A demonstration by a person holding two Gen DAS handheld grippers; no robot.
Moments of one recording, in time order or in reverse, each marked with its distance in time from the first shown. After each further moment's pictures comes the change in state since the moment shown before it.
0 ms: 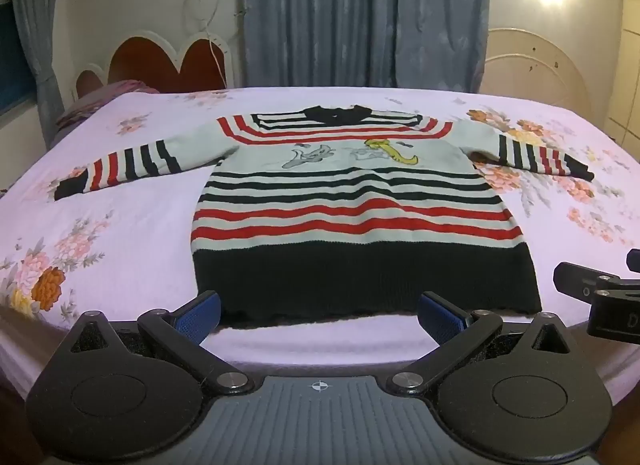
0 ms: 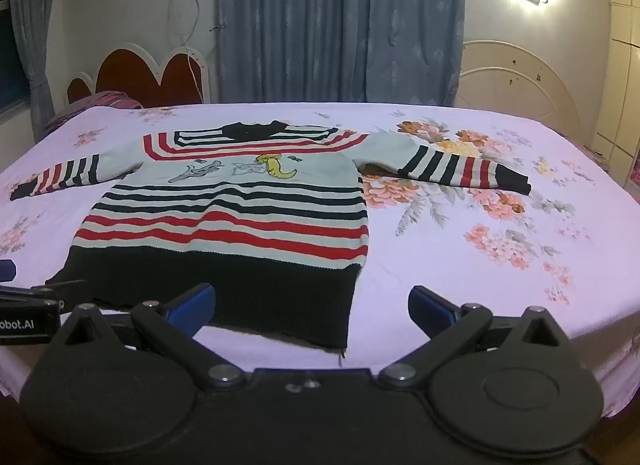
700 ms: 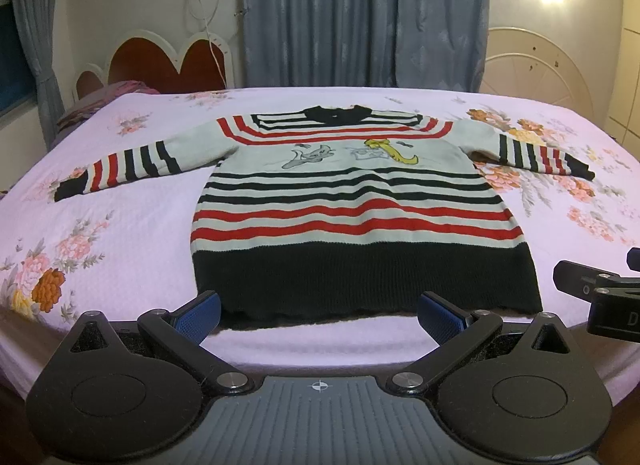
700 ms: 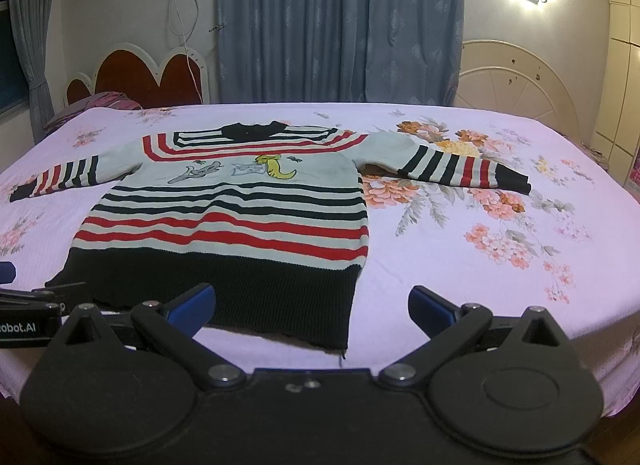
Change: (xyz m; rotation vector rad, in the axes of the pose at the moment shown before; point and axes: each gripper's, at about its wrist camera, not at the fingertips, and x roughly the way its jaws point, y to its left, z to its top) left arm -0.001 0.000 -0.002 -0.006 -0.007 0.000; right arm 0.001 0.000 0.001 -0.003 0.002 -0.003
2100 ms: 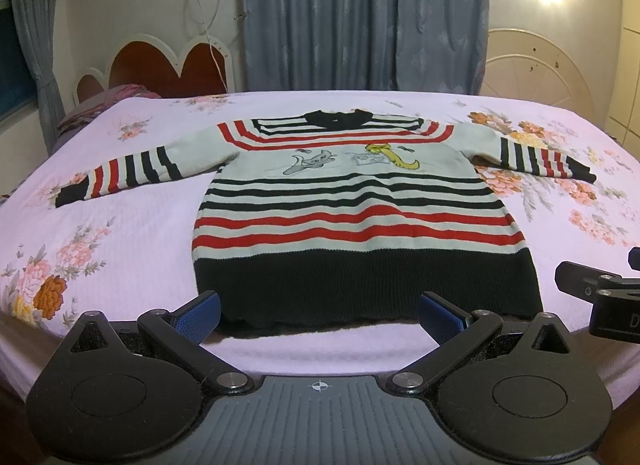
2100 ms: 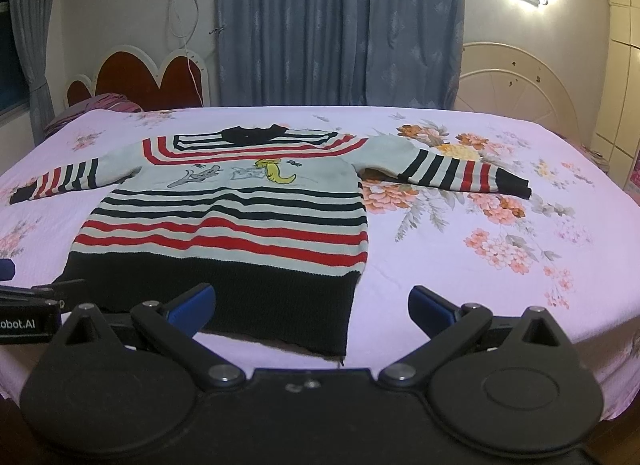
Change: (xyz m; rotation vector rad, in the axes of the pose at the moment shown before) left arm 0.002 0.000 0.007 0.003 -0.008 0.001; right arm -0.005 0.003 0.003 -0.001 -0.002 0.002
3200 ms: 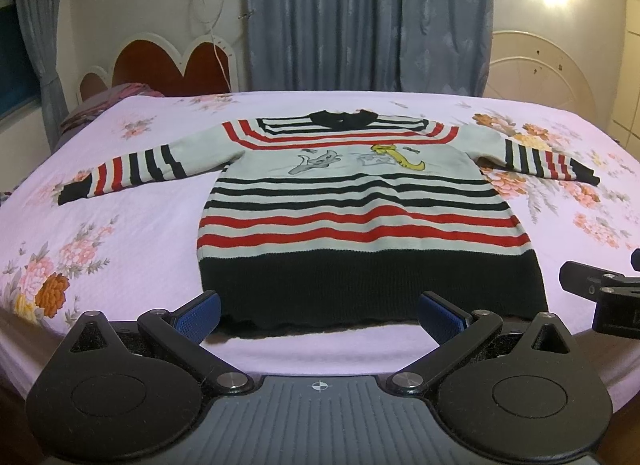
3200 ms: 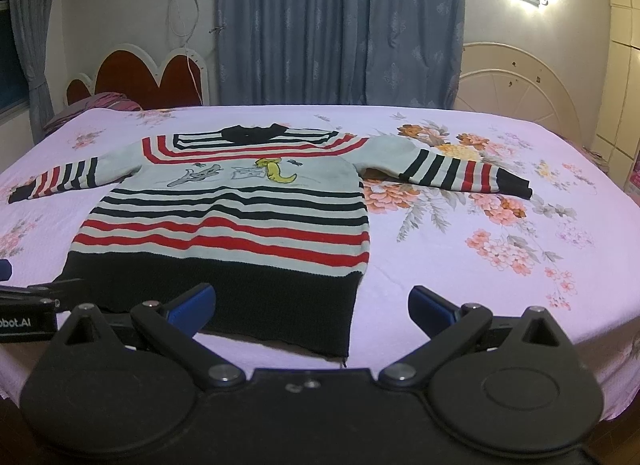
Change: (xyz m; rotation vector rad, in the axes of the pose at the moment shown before) left arm 0.001 0.007 -0.004 -0.007 -0.002 0.006; right arm 0.006 0.003 0.001 -0.001 0.000 -0.007
